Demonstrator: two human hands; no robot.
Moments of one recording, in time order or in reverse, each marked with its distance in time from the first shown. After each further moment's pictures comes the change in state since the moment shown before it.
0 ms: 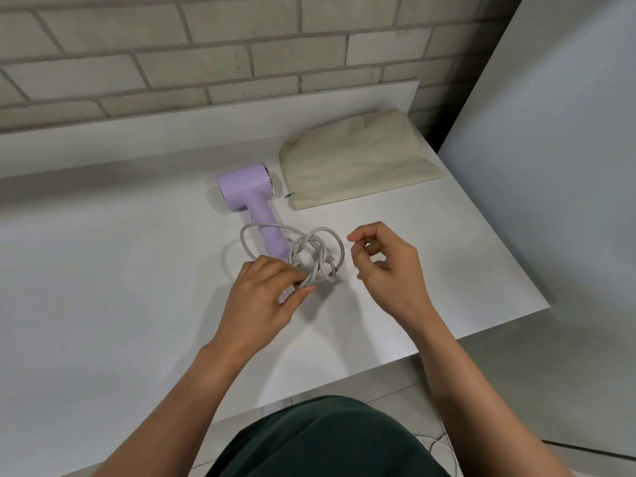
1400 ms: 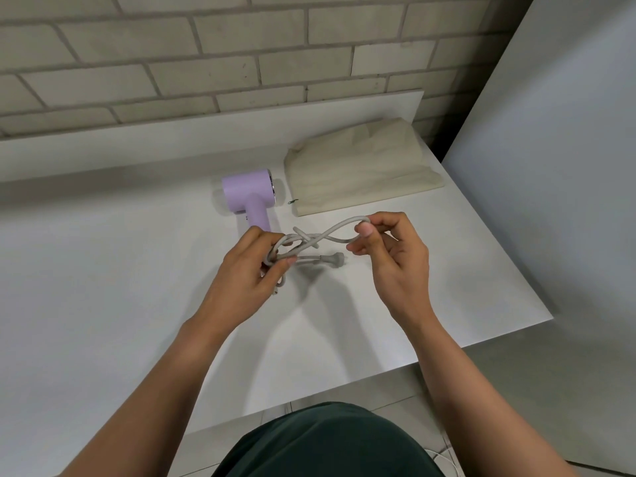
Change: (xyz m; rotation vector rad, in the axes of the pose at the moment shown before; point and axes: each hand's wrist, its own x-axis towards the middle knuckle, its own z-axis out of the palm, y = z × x) left_hand 0.035 -0.001 -0.036 -0.262 -0.086 -0.225; right_hand 0.009 -0.013 0.000 0.301 0.158 -0.005
